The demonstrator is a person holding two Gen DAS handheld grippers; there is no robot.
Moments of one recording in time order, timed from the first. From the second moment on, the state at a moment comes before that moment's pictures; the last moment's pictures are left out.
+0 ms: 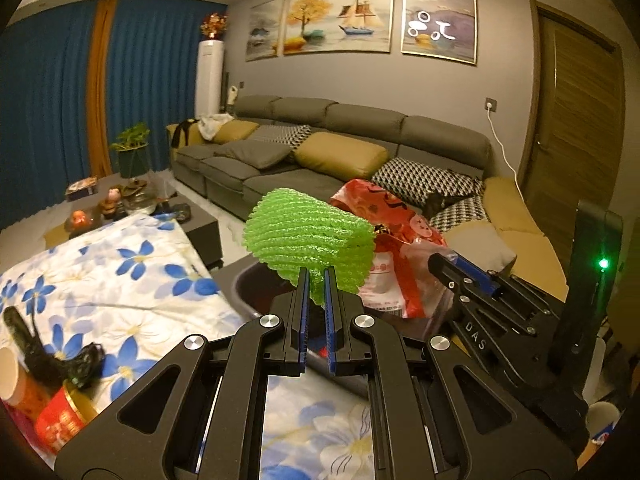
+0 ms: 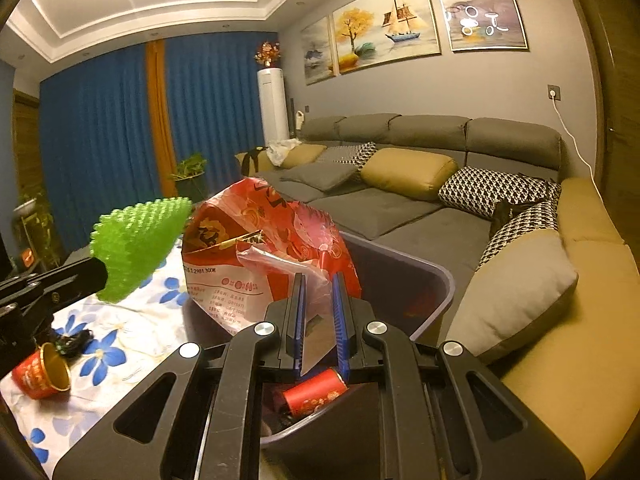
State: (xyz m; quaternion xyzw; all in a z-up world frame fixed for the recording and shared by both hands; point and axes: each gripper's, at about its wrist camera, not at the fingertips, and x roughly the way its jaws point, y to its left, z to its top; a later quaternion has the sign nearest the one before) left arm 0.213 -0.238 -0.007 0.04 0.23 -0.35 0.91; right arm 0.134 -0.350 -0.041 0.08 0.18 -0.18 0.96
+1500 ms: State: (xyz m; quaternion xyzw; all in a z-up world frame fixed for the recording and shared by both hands) left arm 0.238 -0.255 -0.046 0.00 0.27 -0.34 0.90; right arm 0.103 -0.376 -0.044 0.11 0.16 -0.21 0.96
